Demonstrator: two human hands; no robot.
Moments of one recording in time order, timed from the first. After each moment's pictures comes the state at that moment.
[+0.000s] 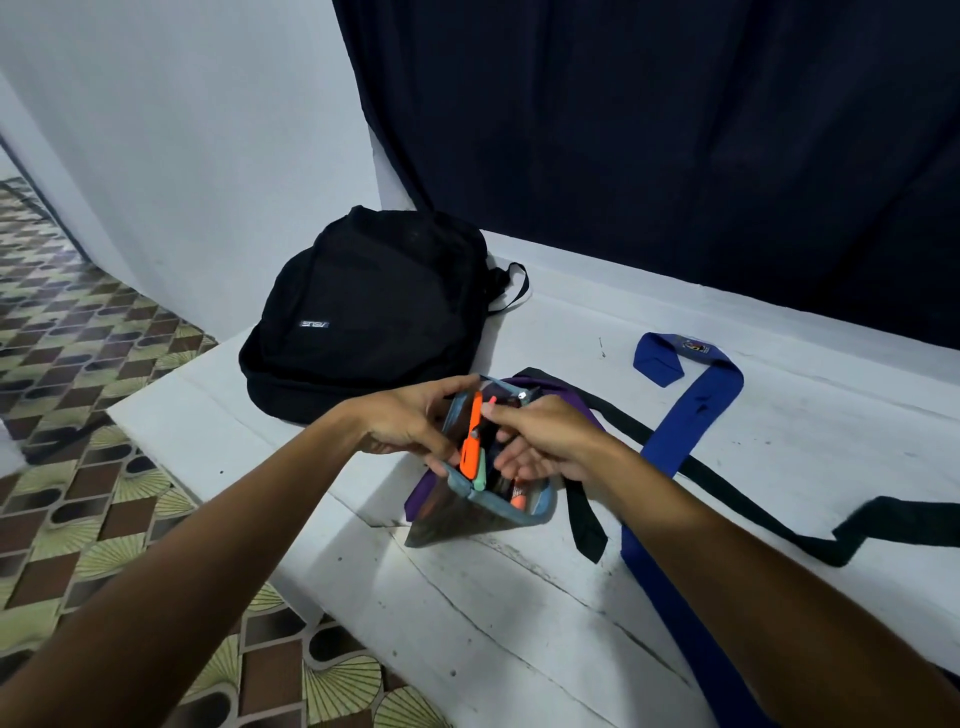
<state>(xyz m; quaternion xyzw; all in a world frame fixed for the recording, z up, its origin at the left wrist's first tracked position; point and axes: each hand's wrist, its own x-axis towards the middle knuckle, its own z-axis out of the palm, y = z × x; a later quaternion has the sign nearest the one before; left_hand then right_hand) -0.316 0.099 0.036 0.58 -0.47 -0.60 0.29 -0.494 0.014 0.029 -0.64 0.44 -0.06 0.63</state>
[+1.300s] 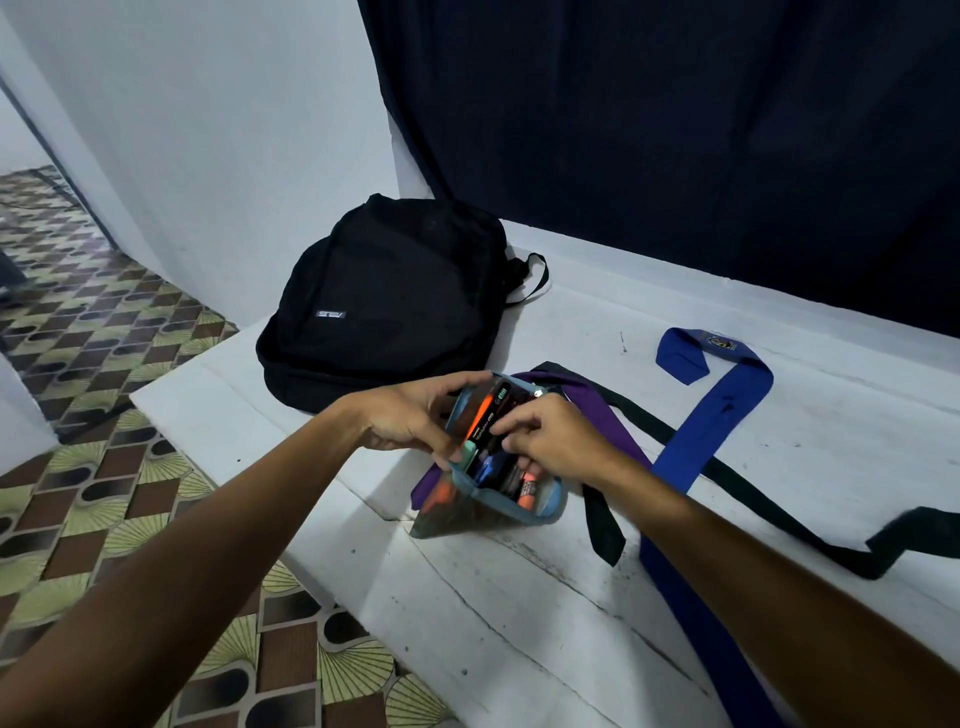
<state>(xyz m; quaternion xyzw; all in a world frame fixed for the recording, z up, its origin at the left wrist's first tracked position) -0.307 0.109 0.037 0.58 -0.46 -0.59 0.31 -0.493 0.012 0.008 -0.79 0.33 -0.11 0.50</state>
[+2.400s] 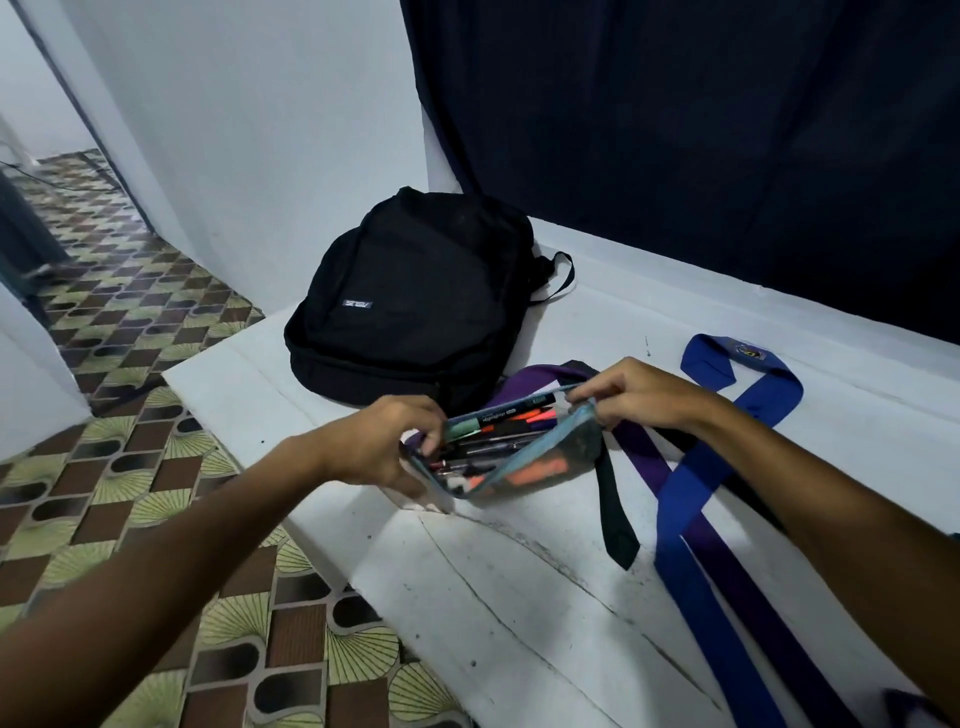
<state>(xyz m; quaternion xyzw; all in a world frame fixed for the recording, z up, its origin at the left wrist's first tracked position) -0.292 0.166 0.025 0.66 -0.72 -0.17 0.15 -0.525 -0.062 0.045 -0.87 0.26 0.02 0.43</state>
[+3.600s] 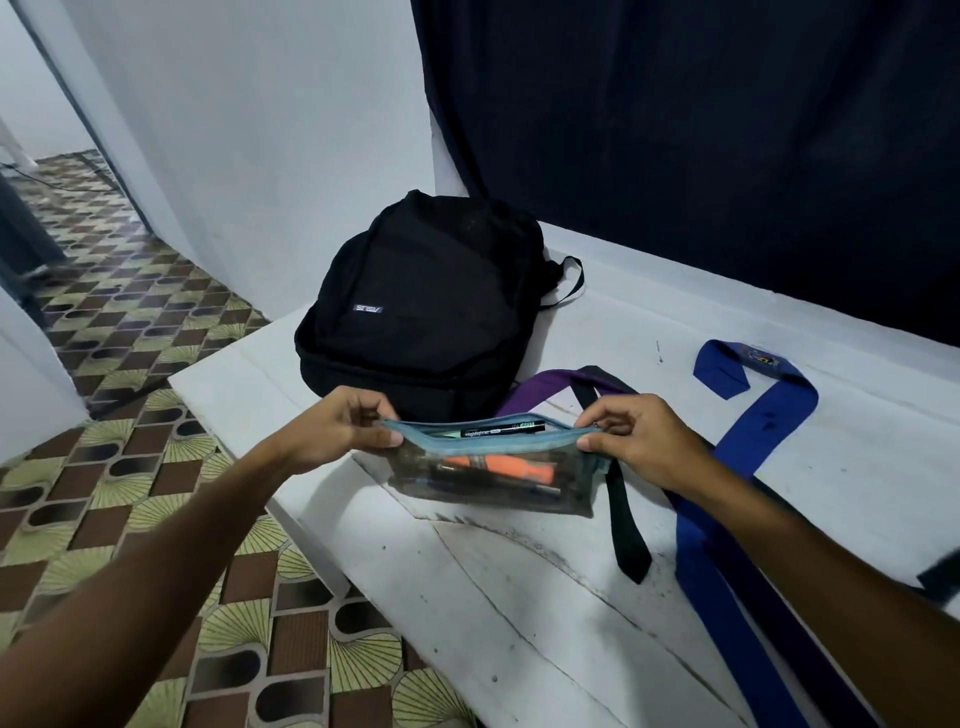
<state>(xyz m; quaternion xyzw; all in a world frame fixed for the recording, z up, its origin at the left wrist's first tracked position) -0.233 0.187 0.003 0.64 -0.48 -0.39 0.45 -0.527 -0.026 0.002 -0.82 0.22 -0.20 0.48</state>
